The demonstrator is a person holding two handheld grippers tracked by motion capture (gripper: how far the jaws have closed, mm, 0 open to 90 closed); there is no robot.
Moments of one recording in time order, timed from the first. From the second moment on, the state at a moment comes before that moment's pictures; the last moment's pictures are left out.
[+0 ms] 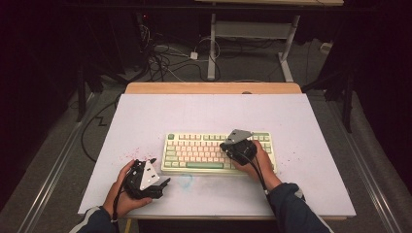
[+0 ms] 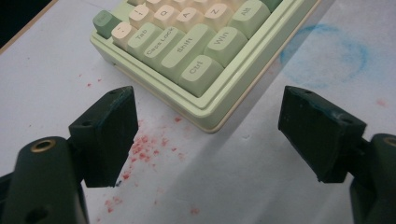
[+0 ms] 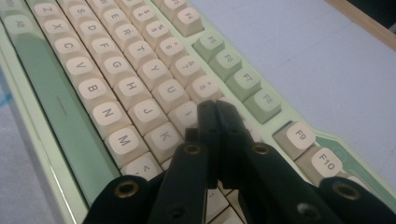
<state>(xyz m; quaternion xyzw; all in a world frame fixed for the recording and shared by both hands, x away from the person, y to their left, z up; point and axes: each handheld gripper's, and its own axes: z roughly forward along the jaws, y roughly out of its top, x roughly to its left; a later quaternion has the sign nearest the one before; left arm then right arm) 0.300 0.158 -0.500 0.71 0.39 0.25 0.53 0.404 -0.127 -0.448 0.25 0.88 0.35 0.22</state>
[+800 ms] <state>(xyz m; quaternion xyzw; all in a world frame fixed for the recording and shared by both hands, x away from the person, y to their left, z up) 0.302 0.159 -0.500 0.71 0.39 0.26 0.53 0.398 -0.138 -0.437 0.25 0.86 0.38 0.23</state>
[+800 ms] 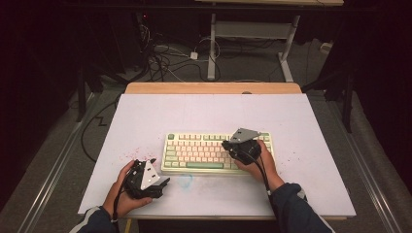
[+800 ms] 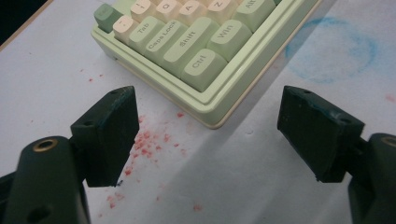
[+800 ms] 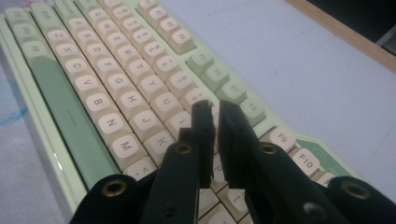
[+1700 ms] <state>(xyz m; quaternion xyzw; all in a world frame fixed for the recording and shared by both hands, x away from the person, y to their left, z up) 0.305 0.164 -0.494 0.69 0.41 0.27 0.54 0.347 -0.183 -0.424 0.27 0.79 0.45 0.32</state>
